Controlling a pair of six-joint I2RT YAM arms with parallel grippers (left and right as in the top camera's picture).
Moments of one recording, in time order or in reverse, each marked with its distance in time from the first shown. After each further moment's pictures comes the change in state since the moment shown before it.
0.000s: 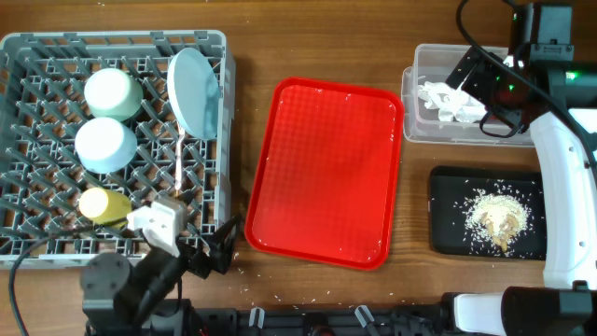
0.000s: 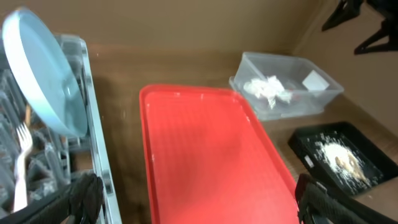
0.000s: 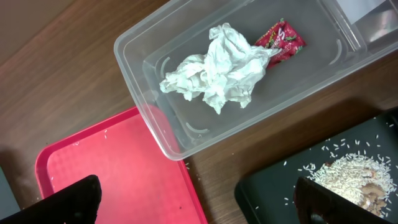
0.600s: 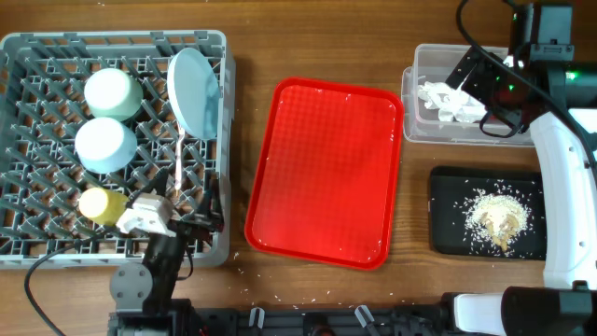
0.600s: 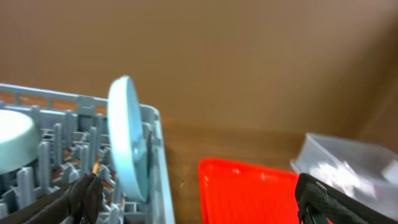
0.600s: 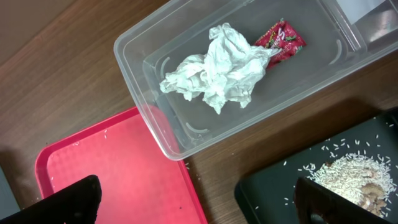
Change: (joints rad) left arm 0.000 -0.190 -0.464 0.656 -0.296 -0.156; right arm 0.000 0.000 0.000 0.000 0.000 0.000
